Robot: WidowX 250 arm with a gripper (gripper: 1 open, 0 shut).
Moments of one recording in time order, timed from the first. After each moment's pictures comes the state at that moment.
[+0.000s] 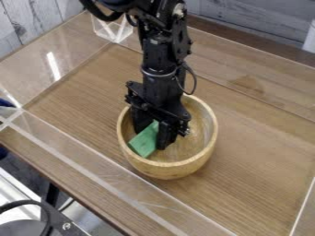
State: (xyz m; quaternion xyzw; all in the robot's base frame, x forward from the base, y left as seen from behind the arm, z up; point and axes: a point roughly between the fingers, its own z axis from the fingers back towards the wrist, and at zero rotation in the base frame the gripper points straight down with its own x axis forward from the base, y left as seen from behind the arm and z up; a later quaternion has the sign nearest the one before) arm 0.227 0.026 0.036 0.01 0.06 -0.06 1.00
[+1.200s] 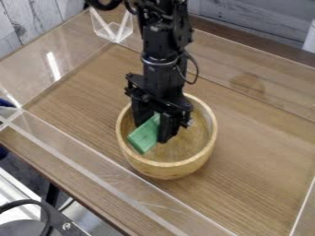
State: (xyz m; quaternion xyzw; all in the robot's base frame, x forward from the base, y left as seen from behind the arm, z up) arm 0.229 0.023 0.052 0.00 0.06 -0.06 1.00
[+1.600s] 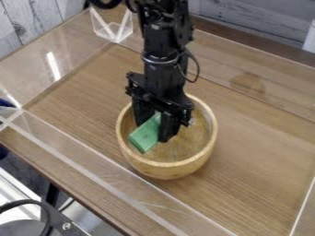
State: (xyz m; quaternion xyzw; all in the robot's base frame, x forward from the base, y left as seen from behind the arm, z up) arm 0.231 0.022 0.054 -0.01 0.06 -0.05 1.00
